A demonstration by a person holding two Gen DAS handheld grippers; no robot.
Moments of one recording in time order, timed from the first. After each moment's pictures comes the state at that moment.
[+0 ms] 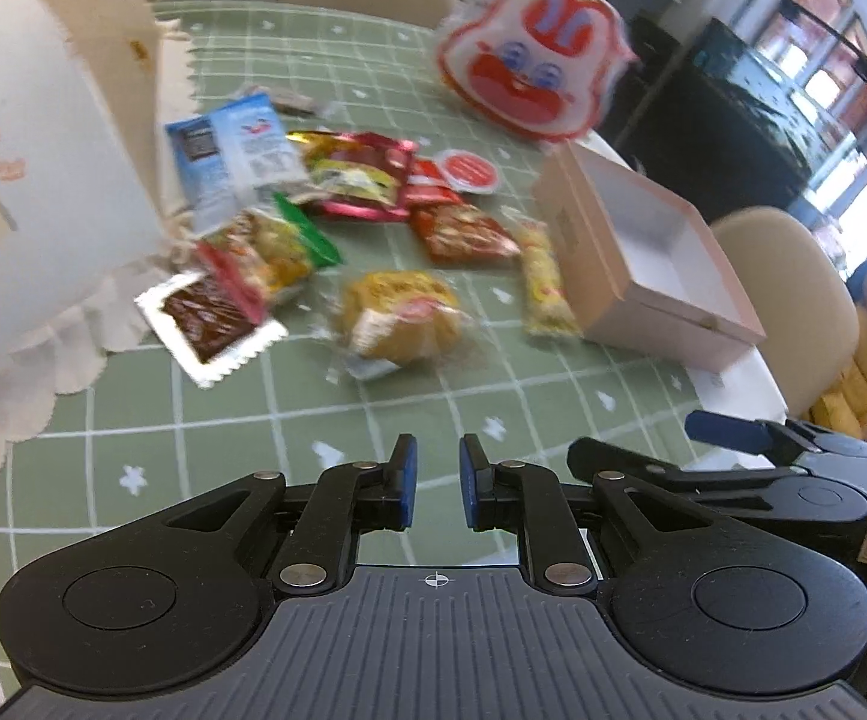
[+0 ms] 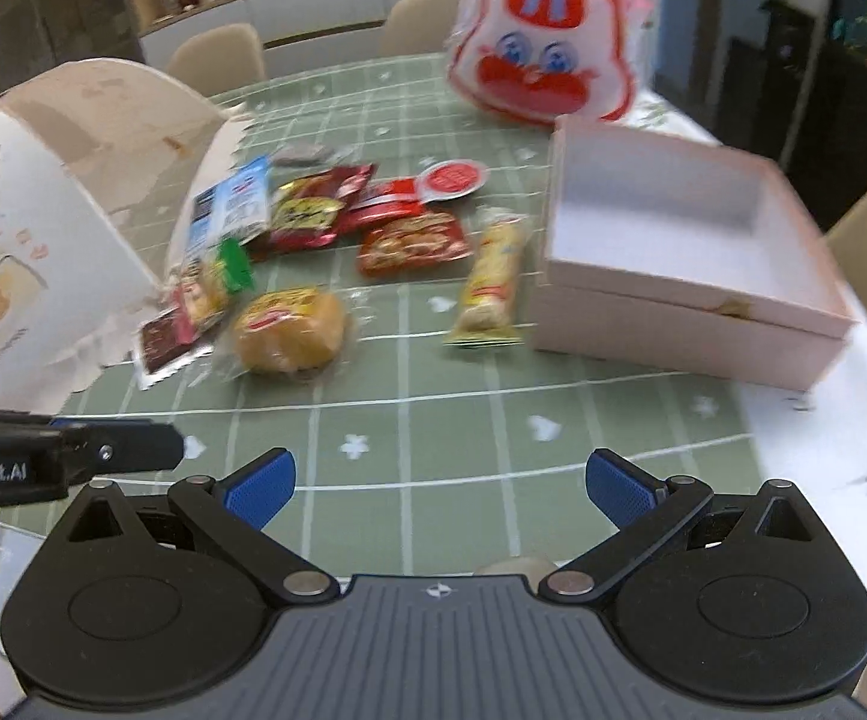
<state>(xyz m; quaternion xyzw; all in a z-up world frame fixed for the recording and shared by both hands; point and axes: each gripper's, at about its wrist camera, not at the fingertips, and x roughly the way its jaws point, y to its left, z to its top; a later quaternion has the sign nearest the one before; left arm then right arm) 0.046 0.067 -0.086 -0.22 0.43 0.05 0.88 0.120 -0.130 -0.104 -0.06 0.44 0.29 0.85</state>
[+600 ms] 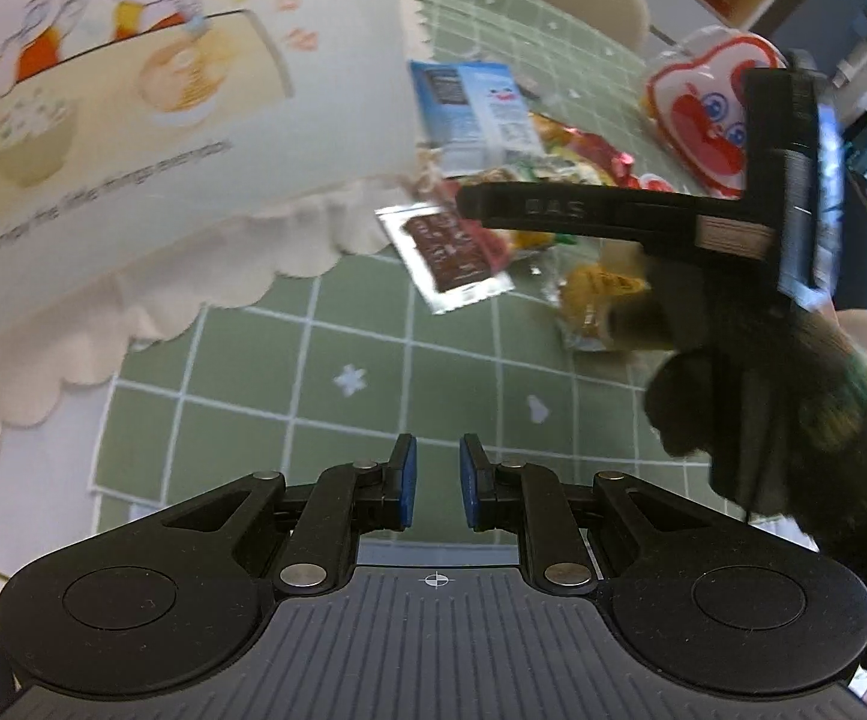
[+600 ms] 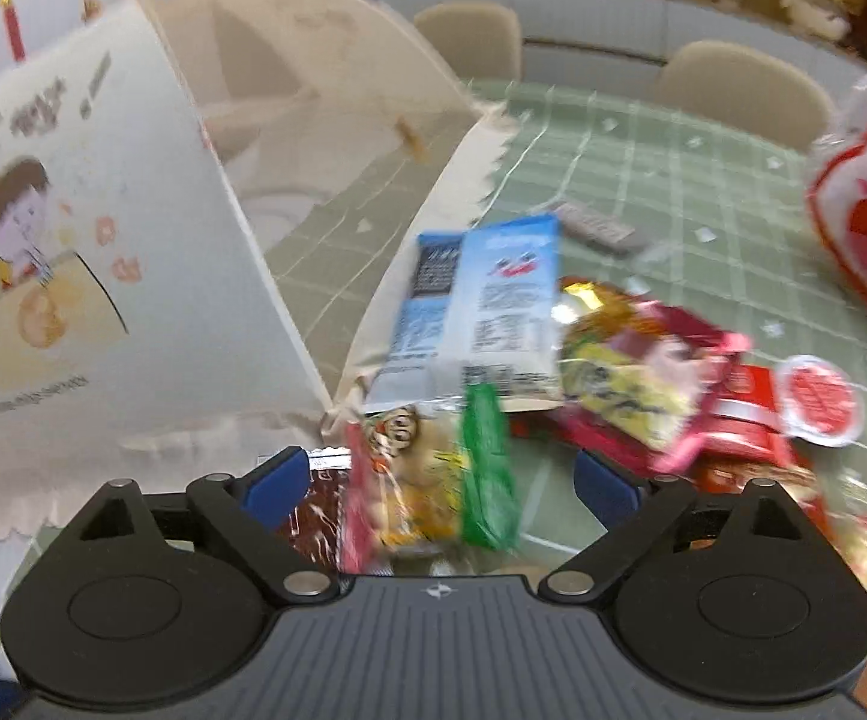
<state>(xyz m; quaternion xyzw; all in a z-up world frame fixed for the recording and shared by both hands) -0.011 0.129 -0.106 -0.31 0.44 0.17 0.82 0.183 0.077 -0.139 -0.16 0.39 0.48 0.77</state>
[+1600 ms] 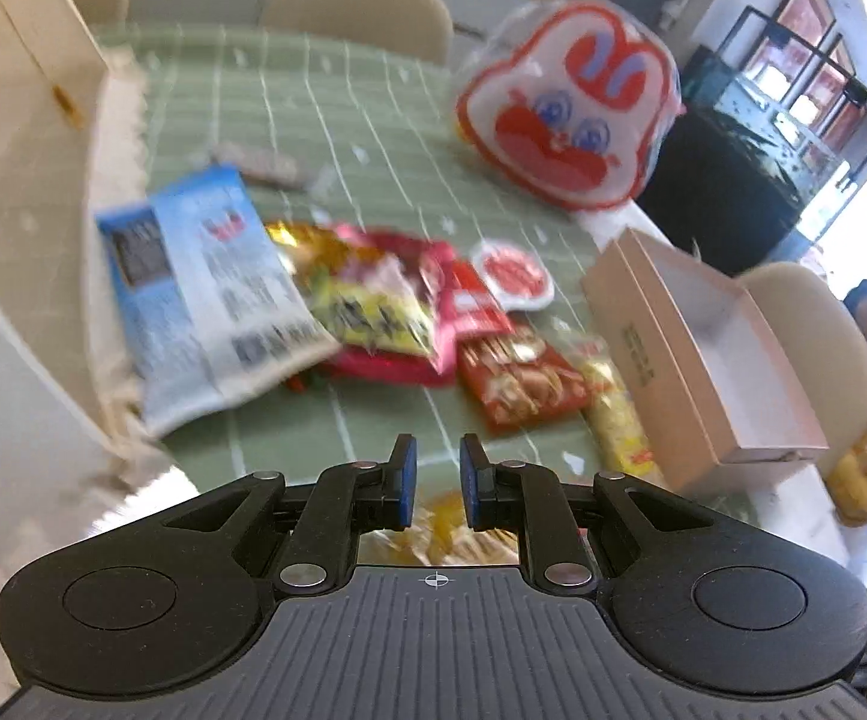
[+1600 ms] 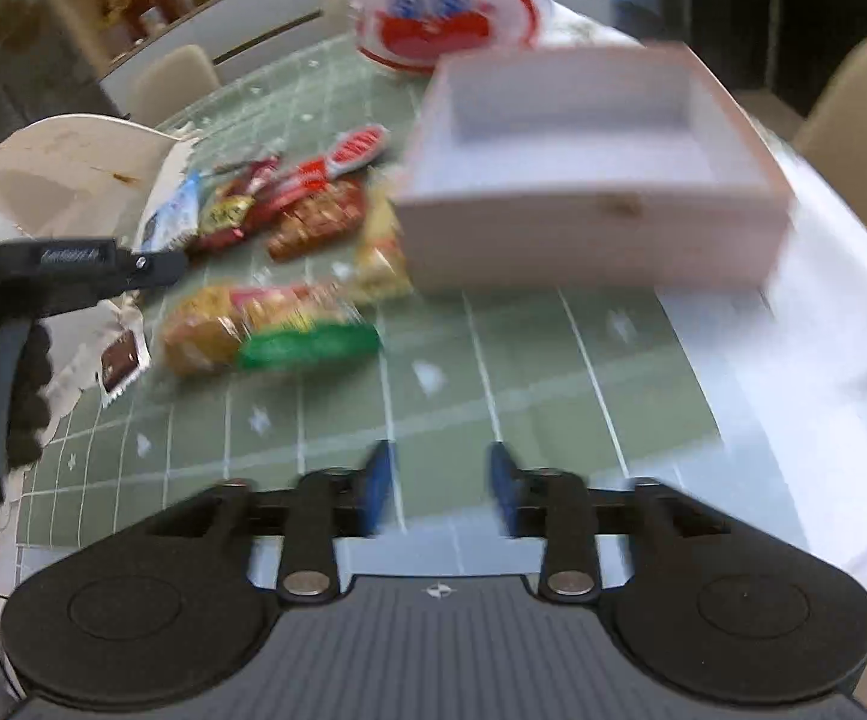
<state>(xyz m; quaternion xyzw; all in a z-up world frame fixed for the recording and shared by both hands) 0.167 0.122 -0.123 -0.22 0.41 0.00 0.88 0.151 -0.227 -0.137 0.04 0.50 0.26 0.82</state>
